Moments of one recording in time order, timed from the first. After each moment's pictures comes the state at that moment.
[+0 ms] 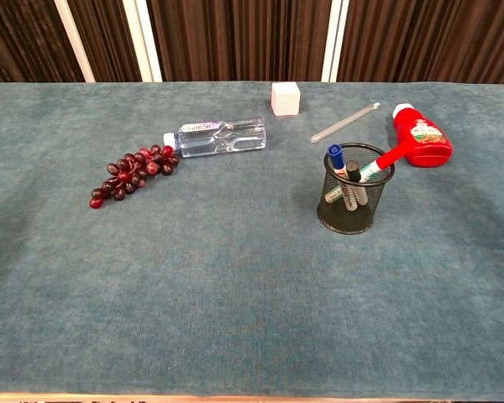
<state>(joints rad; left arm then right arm) -0.06 -1.14 -0.07 -1.70 1.39 1.49 0.18 0.32 -1.12 0.19 -1.66 -1.34 1.15 0.30</state>
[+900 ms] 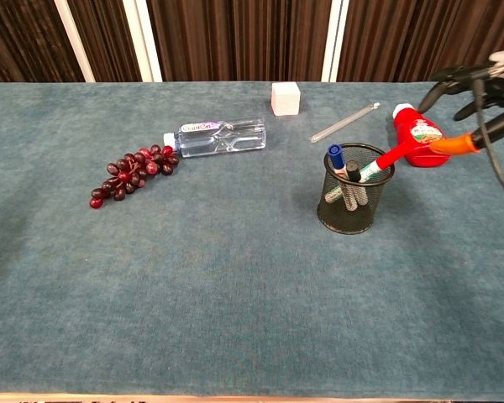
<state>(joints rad) -0.06 -1.14 -0.07 -1.71 1.37 1.49 0.18 0.51 -1.34 0.28 -1.72 -1.05 1.05 0.00</state>
